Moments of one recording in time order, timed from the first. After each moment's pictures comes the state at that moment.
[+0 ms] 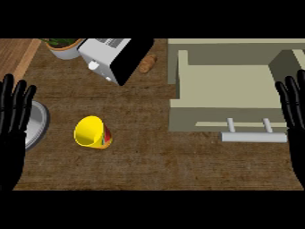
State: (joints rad) left arm 0.03 0.11 -0.02 -2.10 0.02 0.04 0.00; right arm 0.00 -0.10 0.02 -2.10 -0.01 0.00 0.02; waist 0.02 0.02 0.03
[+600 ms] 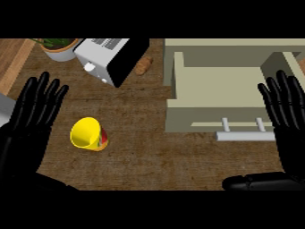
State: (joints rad) left arm -0.02 0.11 -0.04 -2.00 0.25 -0.12 0.01; right arm -0.02 -0.08 0.05 -2.07 -0.08 0.05 0.06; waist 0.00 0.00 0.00
